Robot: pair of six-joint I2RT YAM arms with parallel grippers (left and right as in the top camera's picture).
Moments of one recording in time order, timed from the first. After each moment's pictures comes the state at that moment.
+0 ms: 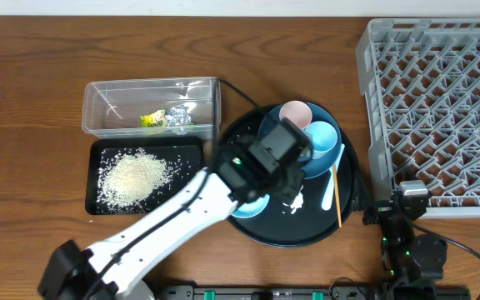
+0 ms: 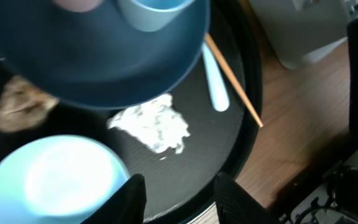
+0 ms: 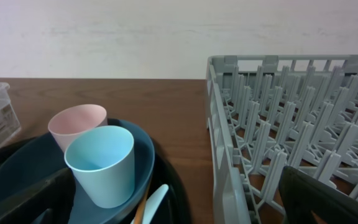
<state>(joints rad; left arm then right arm) -0.89 1.56 1.28 -0.80 0.15 -0.39 0.01 0.03 0.01 -0.07 -0.09 0.05</state>
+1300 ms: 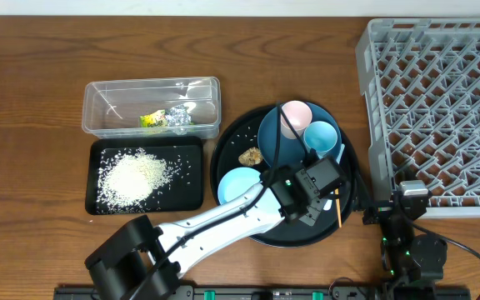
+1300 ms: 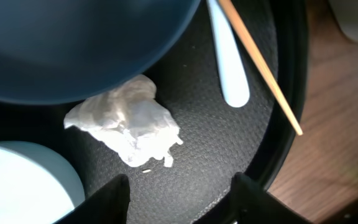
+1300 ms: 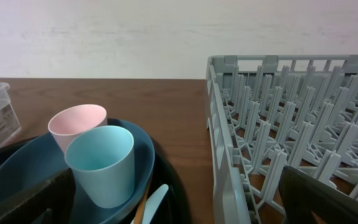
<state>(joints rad) -1.05 1.75 1.27 -0.73 -0.04 -0.51 0.01 0.03 0.01 -0.07 -0.09 0.05</state>
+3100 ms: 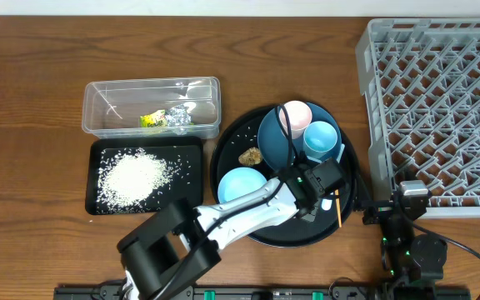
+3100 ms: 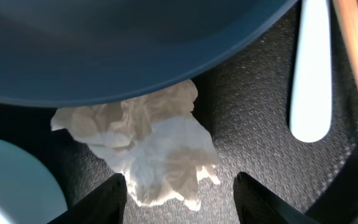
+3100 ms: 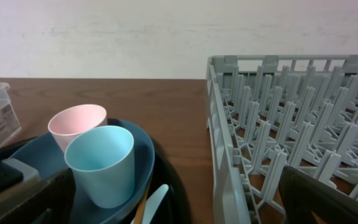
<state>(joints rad) -1.04 1.91 1.27 -0.70 -0.09 -0.67 0.01 0.03 0.01 -0.07 -0.09 0.05</state>
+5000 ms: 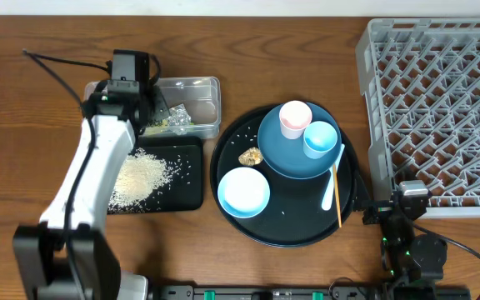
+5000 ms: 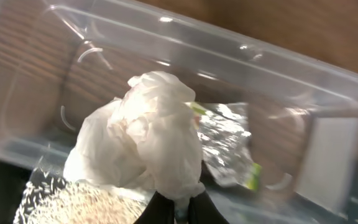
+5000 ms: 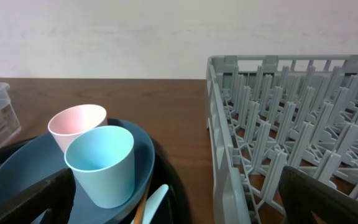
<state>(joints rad) -0.06 1.63 1.27 -0.72 -0.14 -0.40 0.01 0.03 0.01 -0.07 -0.09 0.05</state>
